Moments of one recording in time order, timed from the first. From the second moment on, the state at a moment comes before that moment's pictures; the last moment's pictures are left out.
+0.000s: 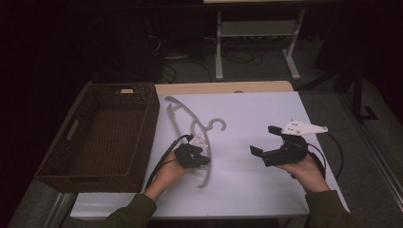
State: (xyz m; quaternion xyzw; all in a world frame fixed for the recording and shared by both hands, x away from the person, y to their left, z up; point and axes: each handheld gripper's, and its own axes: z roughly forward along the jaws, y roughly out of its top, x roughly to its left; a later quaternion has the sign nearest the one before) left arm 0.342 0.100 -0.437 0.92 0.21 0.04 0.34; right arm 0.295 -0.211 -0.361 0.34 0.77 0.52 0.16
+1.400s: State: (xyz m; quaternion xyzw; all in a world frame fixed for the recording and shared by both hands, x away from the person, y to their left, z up) left arm 0.304 0.172 -0.398 0.82 0.28 0.06 0.49; right arm 0.308 -0.164 -0.394 0.33 0.84 0.43 0.08
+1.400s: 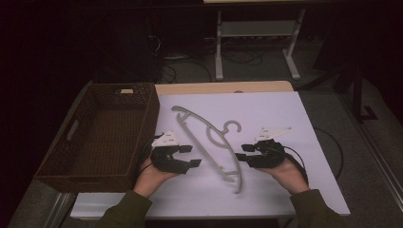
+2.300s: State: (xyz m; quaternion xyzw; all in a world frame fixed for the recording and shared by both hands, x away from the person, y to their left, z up) left arm 0.300 0.191 -0.402 0.81 0.30 0.07 0.50; right arm 0.326 -0.150 -0.430 0.35 0.89 0.29 0.08
